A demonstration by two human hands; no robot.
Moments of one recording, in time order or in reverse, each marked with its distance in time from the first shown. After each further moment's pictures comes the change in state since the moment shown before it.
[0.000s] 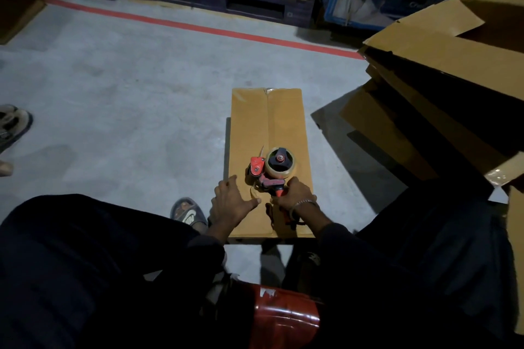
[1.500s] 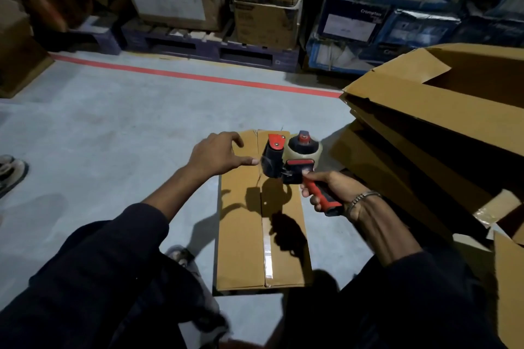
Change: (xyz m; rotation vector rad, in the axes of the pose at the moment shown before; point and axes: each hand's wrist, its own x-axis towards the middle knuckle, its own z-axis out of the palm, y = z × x) left_hand 0.063 0.143 -0.222 0.175 0.093 0.452; right_hand -0.045 0.001 -0.209 1.050 -0.472 -0.053
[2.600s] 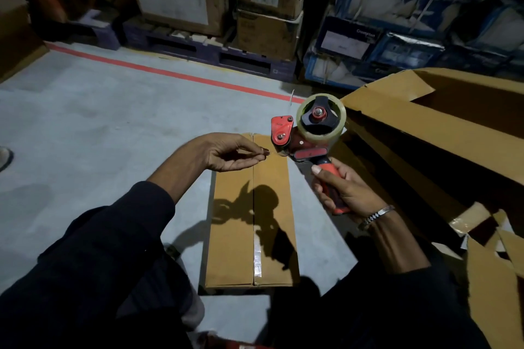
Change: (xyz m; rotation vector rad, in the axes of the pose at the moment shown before) left_hand -0.002 0.025 -0.030 -1.394 -0.676 -0.510; right_hand -0.057 -0.005 0.006 -0.041 -0.019 -0.513
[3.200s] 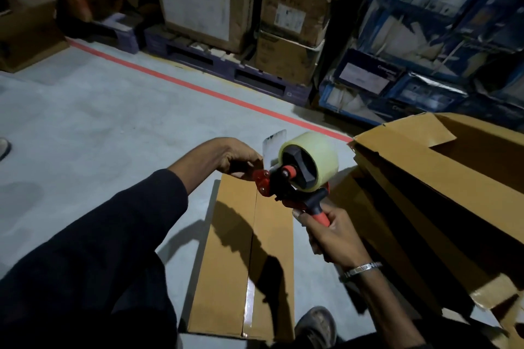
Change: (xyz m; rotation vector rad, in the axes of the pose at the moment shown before) left_hand 0.063 0.055 -0.025 0.411 0.182 0.040; right_hand 0.051 0.017 0.021 -0.431 0.172 0.009
